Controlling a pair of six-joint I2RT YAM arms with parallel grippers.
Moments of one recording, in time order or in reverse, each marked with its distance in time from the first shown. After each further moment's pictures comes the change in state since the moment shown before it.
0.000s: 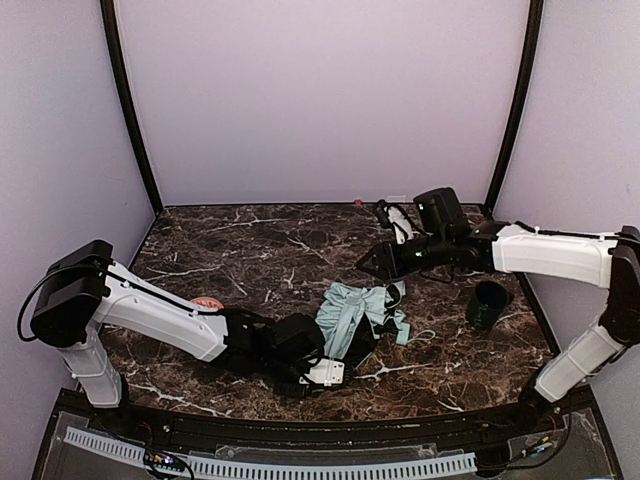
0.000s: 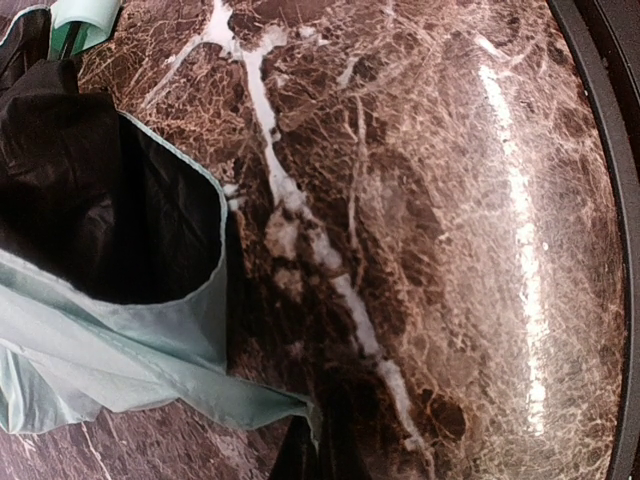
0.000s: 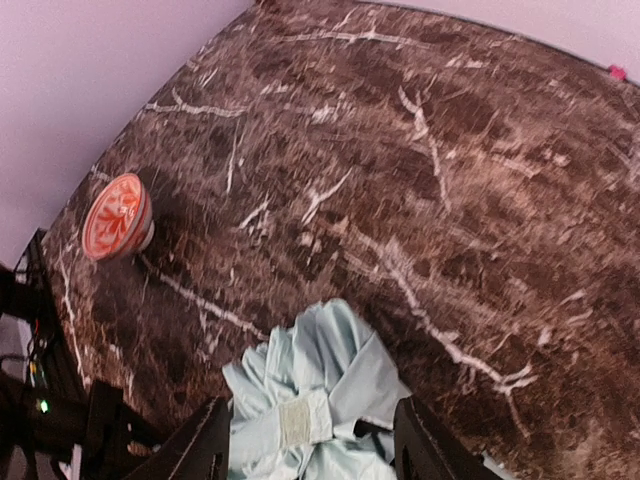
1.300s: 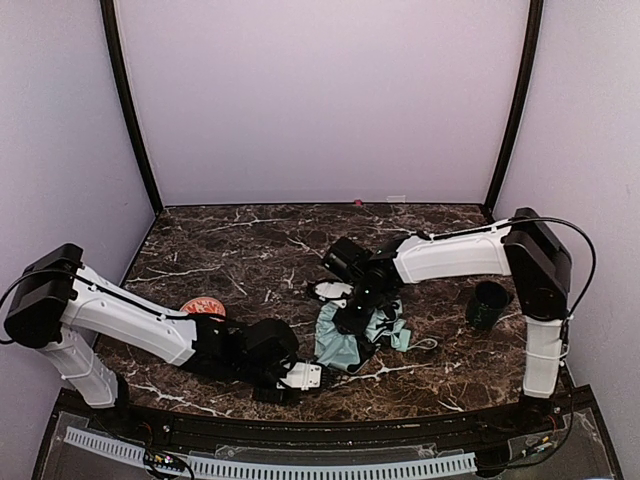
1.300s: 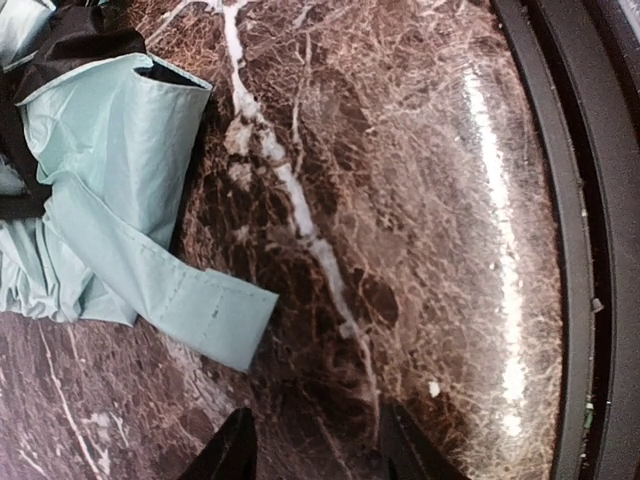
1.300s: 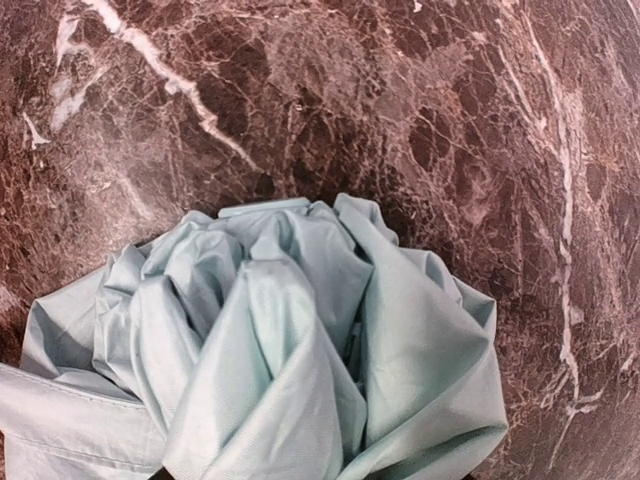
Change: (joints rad) left arm 0.004 -0.159 -0.159 0.019 0.000 -0.053; right arm 0.260 0.512 0.412 -0.506 0.388 -0.492
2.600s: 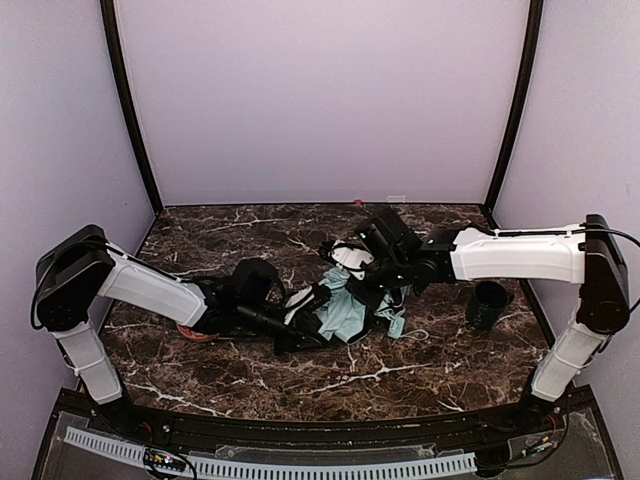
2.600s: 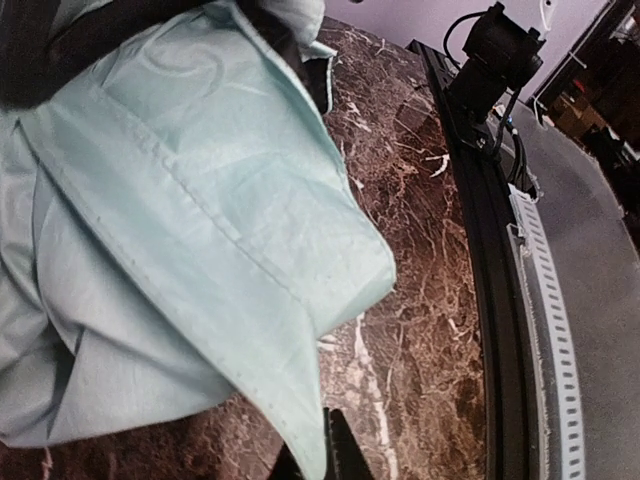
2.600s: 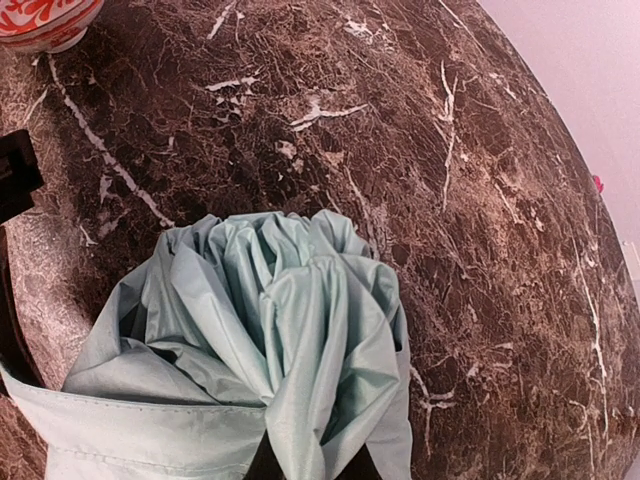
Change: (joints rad) left arm 0.356 0.129 0.025 0.467 0.702 -0.451; right arm -0.005 -0.335 -0.195 0.249 0.085 -0.051
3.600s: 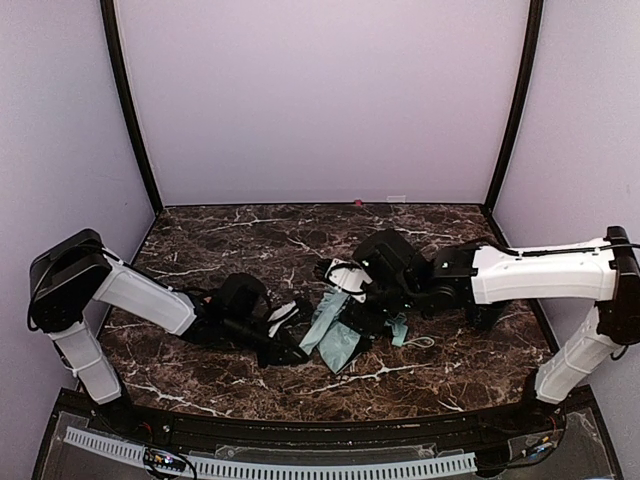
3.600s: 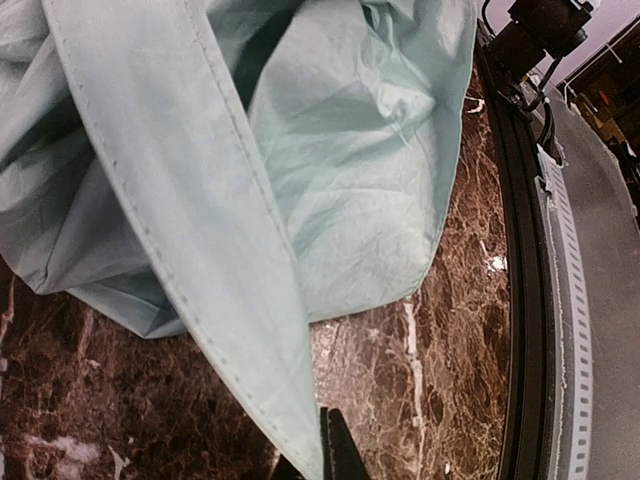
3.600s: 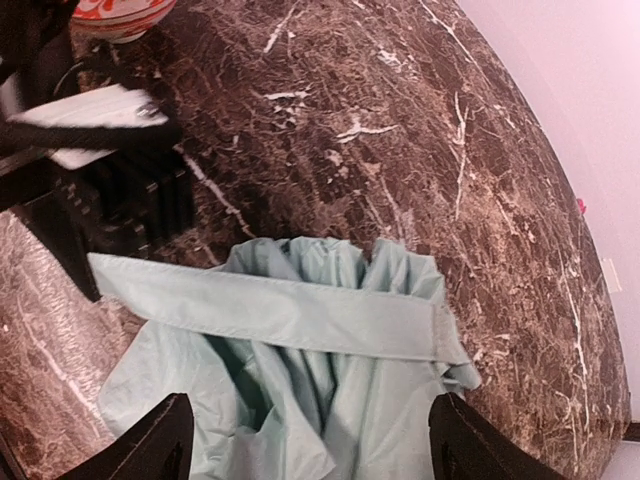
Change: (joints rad) left arm 0.029 -0.027 -0.129 -0.020 -0.032 -0.050; right arm 0.135 -0.112 -0.070 -0.013 0.114 0.031
